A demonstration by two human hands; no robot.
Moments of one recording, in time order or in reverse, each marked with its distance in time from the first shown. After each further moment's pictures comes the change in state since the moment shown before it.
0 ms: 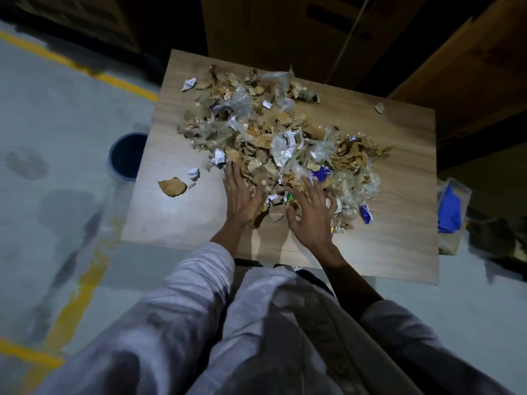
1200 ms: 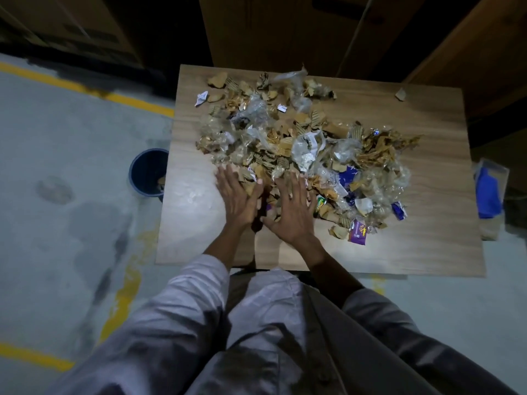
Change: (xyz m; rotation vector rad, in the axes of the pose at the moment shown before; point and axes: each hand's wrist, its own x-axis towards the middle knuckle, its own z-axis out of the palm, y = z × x) left_hand 0.034 -0.027 -0.068 -0.033 -0.017 -0.066; right_hand 0.041 -0.100 0.050 0.009 -0.311 0.138
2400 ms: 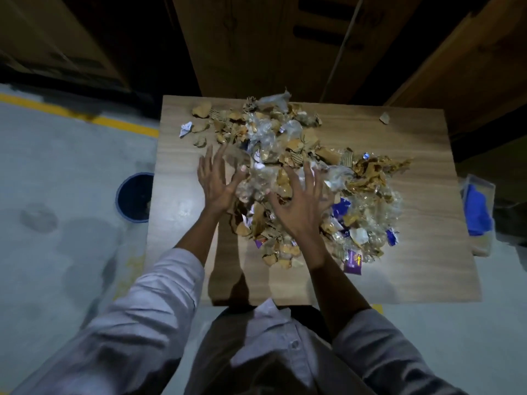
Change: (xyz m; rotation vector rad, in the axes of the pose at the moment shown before) left_hand 0.114 0.040 -0.023 -0.046 0.087 0.218; right_hand 0.071 0.008 -0.073 0.211 0.217 0.211
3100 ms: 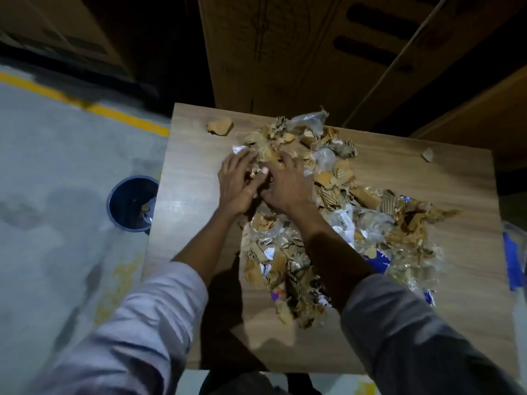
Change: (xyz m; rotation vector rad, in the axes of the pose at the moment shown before) left_hand 0.099 -0.029 0.027 0.054 -0.165 0.025; right_hand 0.163 -0.078 0.066 -0.406 -0.359 -0.233
